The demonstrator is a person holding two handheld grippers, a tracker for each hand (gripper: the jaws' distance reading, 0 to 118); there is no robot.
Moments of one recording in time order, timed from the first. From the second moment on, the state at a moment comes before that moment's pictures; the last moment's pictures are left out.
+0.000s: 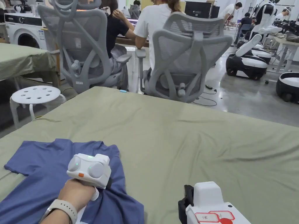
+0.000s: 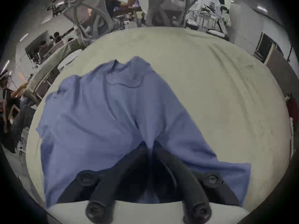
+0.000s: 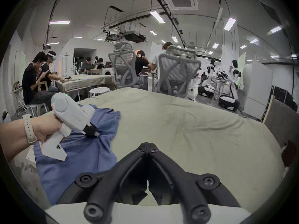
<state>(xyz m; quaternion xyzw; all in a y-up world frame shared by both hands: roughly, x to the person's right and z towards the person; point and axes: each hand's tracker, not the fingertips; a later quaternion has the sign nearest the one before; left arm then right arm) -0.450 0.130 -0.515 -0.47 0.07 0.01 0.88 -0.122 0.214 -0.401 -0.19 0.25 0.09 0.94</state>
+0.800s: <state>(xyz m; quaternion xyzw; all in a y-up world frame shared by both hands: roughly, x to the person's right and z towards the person) 0.111 0.253 -0.466 -0.30 -0.35 -0.11 0.88 0.218 0.286 -0.297 -0.15 -0.02 0.07 0.99</state>
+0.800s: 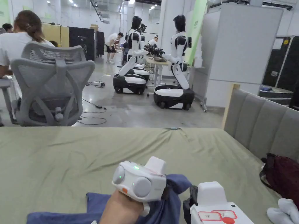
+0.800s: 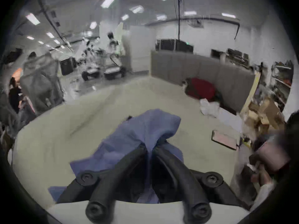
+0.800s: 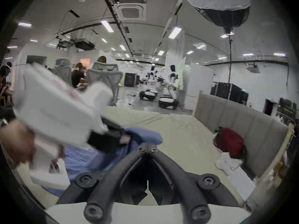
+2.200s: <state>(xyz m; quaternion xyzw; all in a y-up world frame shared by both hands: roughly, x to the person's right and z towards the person) -0.212 0.230 -0.395 -0.30 -0.04 0.01 0.95 0.144 0.253 -0.314 -0.17 0.07 0.05 0.98</state>
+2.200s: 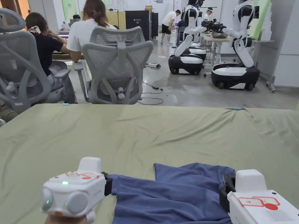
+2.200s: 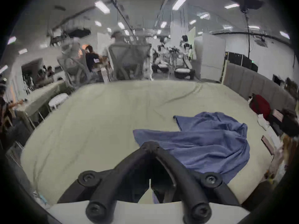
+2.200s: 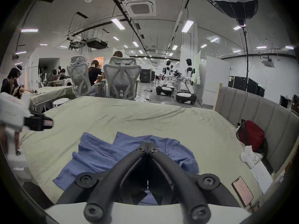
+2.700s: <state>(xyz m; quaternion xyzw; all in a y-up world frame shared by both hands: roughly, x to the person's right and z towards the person) -0.206 0.133 -0.604 -0.47 0.00 -0.03 0.88 0.199 0.211 -0.364 -0.21 0.04 0.04 0.98</state>
